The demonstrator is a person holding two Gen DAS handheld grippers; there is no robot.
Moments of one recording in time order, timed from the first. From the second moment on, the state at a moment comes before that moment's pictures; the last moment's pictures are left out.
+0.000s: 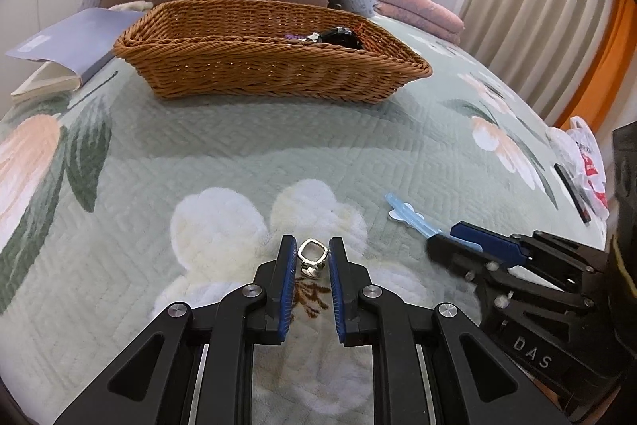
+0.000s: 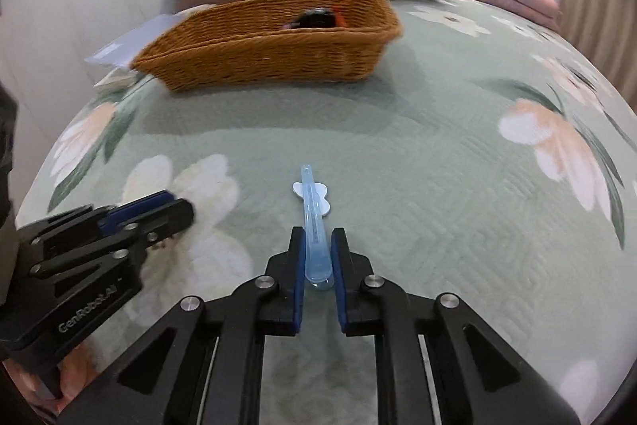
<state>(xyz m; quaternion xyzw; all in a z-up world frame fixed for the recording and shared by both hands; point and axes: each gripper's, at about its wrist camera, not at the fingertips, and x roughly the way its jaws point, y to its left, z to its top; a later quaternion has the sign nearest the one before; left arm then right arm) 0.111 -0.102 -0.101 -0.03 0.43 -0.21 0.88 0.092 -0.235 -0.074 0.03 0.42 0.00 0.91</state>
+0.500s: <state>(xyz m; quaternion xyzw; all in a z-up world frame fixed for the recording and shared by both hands) 0.111 -0.104 -0.102 -0.03 0.42 -0.21 0.88 0.091 -0.239 -0.077 0.04 0.42 -0.03 0.91</state>
